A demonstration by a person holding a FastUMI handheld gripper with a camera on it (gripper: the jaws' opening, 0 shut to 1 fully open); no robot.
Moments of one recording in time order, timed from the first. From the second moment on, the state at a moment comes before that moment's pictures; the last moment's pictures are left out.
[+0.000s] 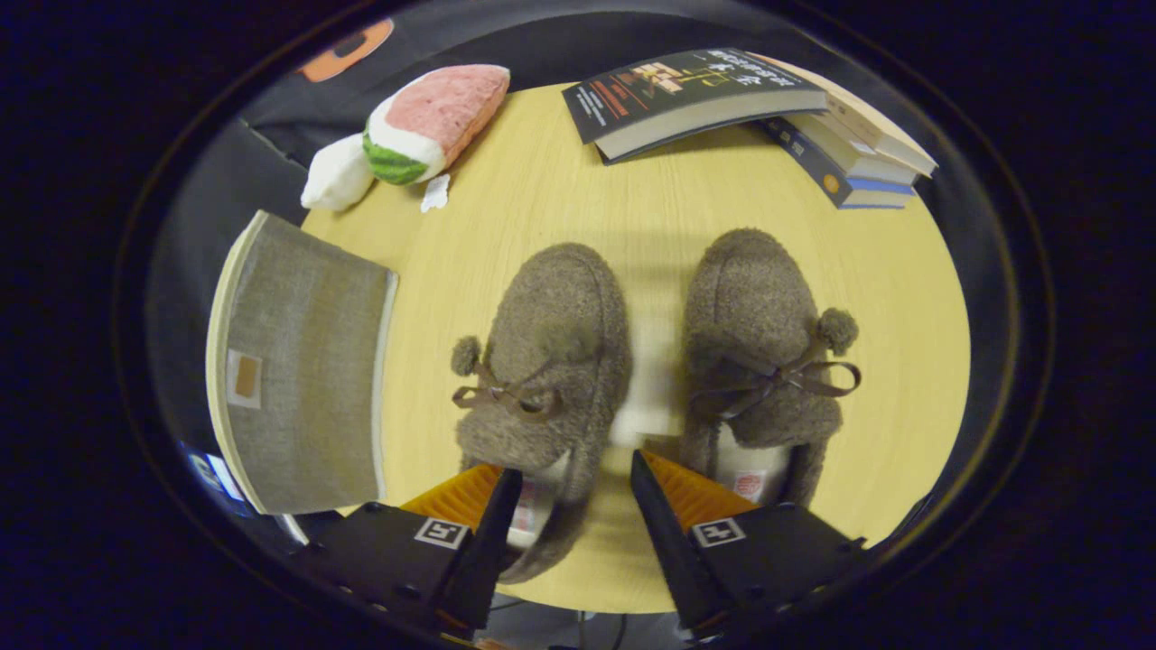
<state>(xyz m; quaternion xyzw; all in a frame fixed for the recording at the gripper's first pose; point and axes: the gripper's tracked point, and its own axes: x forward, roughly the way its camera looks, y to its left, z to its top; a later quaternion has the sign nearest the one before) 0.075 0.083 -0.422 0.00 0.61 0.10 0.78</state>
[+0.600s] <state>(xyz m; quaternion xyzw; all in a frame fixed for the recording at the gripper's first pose) 0.077 0.092 -0.430 0.07 0.62 0.08 0.78</state>
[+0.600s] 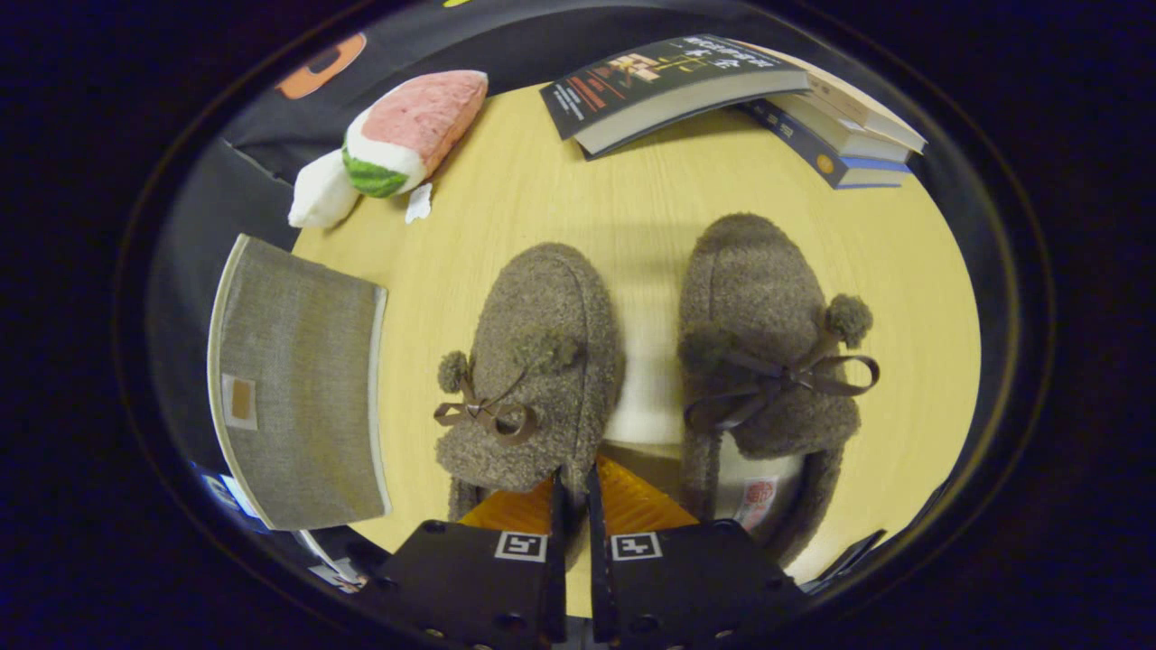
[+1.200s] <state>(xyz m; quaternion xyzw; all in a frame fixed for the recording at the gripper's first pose) 0.063 0.144 -0.283 0.13 0.59 0.13 0.79</state>
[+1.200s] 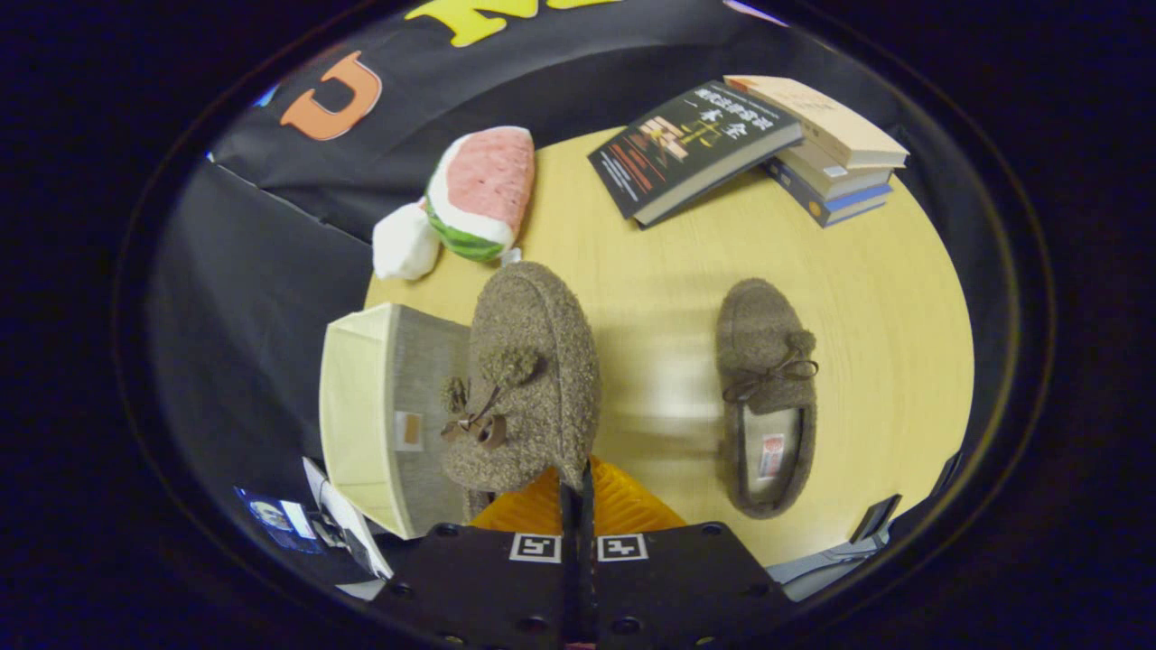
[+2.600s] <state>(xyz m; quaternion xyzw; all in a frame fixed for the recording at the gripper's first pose) 0.065 0.424 -0.401 0.09 0.67 0.06 0.74</state>
